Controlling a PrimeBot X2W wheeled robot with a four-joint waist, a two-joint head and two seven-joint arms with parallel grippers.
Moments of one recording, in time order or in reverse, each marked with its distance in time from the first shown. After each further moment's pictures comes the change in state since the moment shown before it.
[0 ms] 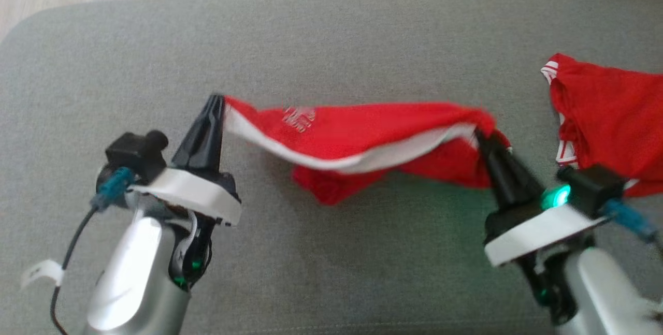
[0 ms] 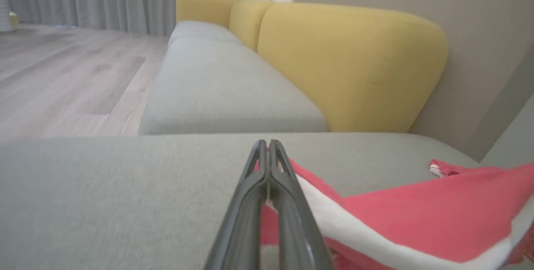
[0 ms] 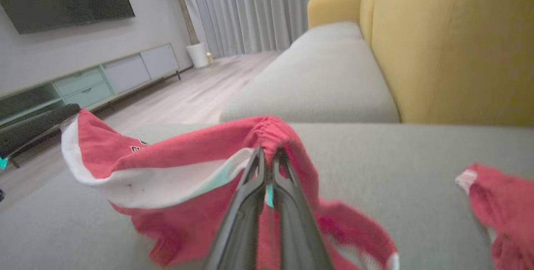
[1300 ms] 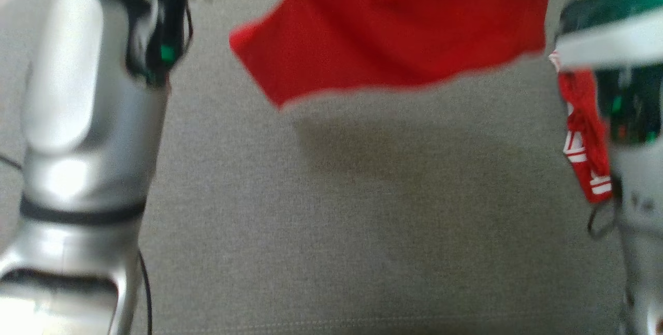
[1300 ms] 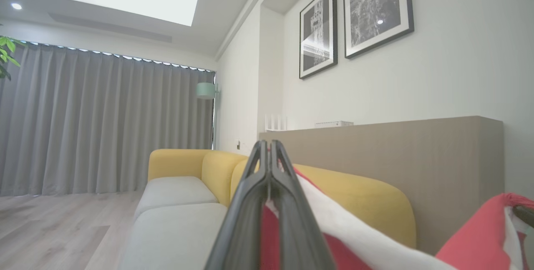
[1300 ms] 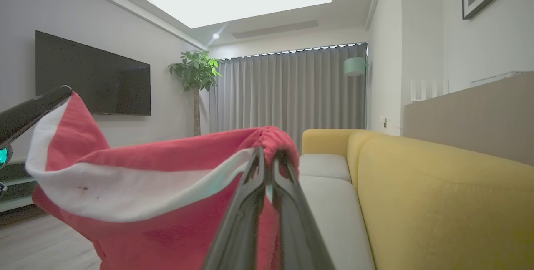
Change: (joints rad) left arm -0.606 -0.035 0.021 -0.019 -0.002 -0.031 -0.030; right arm -0.534 -0.028 -0.103 -0.074 0.016 0.000 0.072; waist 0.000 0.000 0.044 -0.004
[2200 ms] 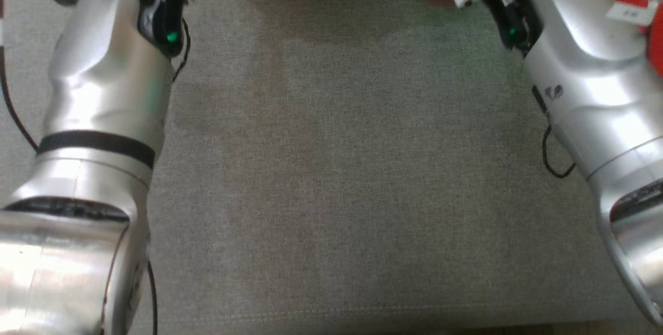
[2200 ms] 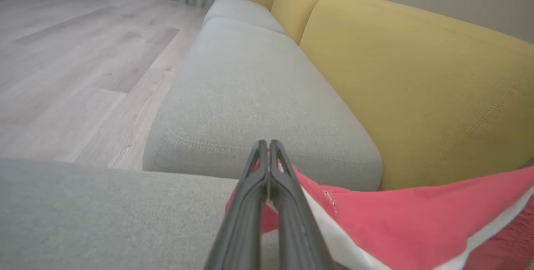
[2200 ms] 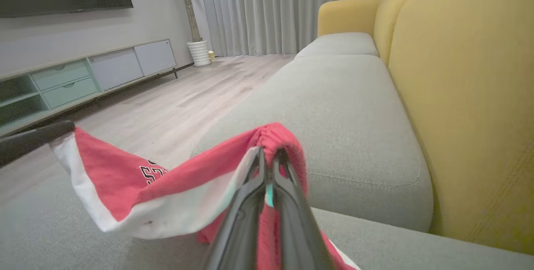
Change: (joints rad) left arm -0.319 -0.088 0.072 0.936 -0.061 -0.025 -0.073; right arm -0.594 0.102 0.484 1.060 0.207 0.000 -0.277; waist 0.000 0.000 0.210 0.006
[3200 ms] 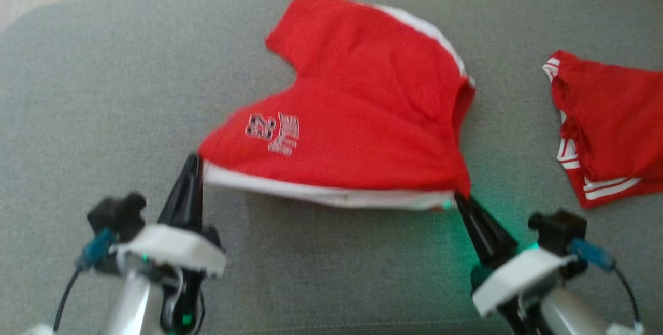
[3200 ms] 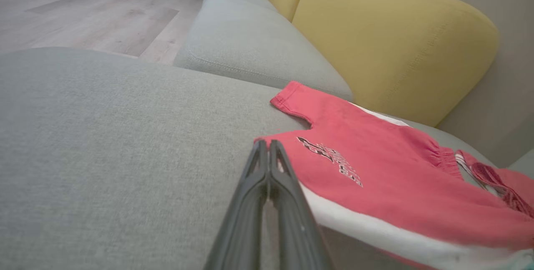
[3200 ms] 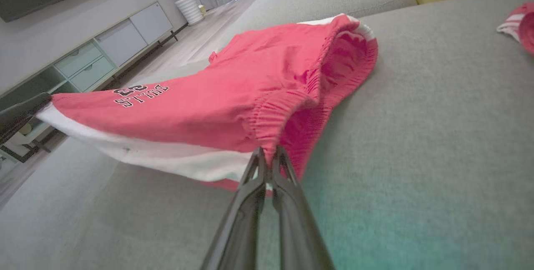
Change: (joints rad) left arm 1.078 0.049 0.052 -0.858 0.045 0.004 0.046; right arm 1.103 -0.148 -0.168 -0.673 0.001 0.000 0.047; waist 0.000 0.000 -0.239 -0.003
